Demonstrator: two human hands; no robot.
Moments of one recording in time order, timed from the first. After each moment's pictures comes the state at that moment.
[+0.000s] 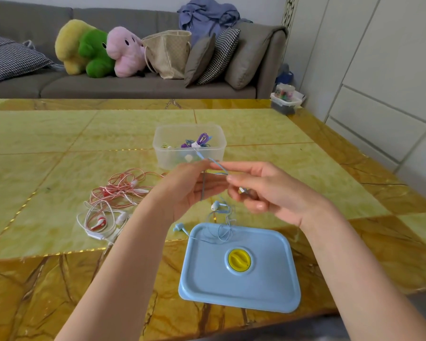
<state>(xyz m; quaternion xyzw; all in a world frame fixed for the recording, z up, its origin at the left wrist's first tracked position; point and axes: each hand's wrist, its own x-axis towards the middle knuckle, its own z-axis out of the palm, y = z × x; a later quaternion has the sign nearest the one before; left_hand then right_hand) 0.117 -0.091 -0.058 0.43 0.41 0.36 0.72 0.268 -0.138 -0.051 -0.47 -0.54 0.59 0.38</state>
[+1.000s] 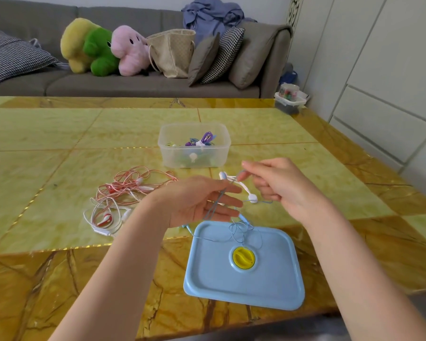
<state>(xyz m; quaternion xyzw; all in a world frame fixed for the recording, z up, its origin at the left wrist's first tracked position) 0.108 -0.099 -0.064 0.50 0.41 0.17 0.74 0.274 -0.130 -0.056 -0.58 -0.52 0.45 0.44</state>
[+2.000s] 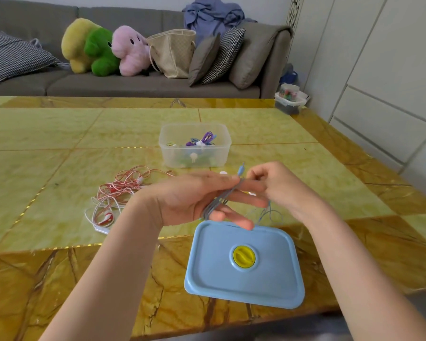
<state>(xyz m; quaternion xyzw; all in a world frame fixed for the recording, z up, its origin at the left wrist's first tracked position) 0.097 -0.112 -0.043 0.58 0.27 0.12 0.76 0.272 -0.128 -0.062 -0.62 -0.62 0.35 0.33</state>
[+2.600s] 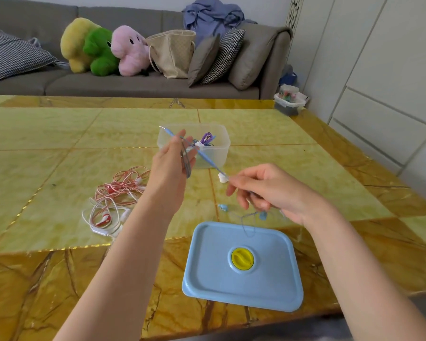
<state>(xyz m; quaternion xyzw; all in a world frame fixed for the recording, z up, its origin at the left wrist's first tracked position) 0.111 -0.079 -0.058 0.34 0.39 0.59 0.62 0.269 -0.137 -0.052 -0.53 -0.63 0.47 0.33</state>
